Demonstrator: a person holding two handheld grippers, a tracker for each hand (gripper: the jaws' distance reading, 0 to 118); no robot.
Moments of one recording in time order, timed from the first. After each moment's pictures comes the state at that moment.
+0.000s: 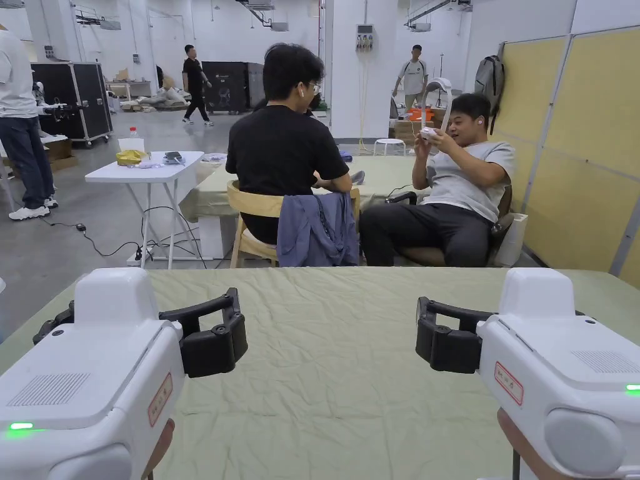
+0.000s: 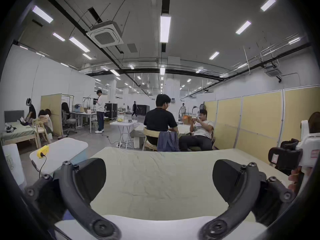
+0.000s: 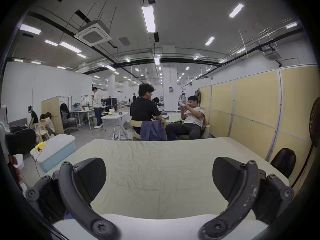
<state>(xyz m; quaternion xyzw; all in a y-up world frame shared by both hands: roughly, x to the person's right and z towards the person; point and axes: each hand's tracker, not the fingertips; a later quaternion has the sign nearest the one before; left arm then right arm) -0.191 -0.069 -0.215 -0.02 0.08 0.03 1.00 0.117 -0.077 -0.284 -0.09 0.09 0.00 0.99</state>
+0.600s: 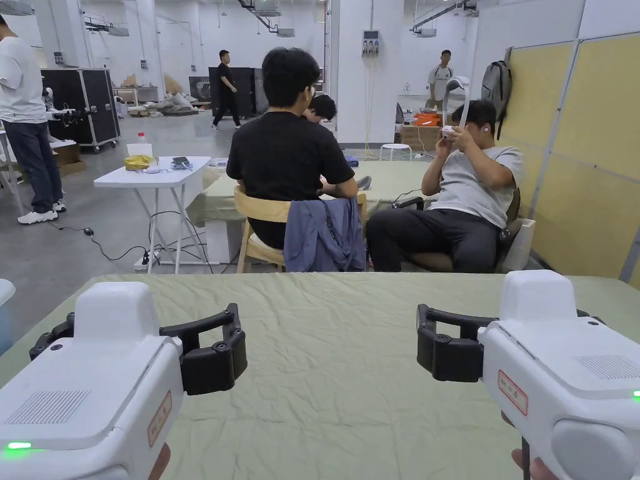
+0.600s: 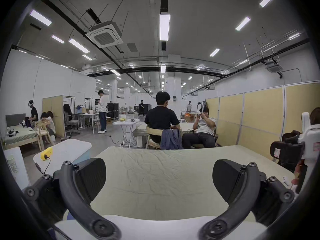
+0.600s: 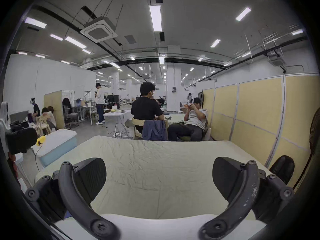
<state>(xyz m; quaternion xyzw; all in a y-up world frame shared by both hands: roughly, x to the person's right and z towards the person) -0.201 -0.071 -0.214 -0.04 0.09 0.01 1.00 0.106 -0.070 -0.283 -0.08 0.11 0.03 0.99</state>
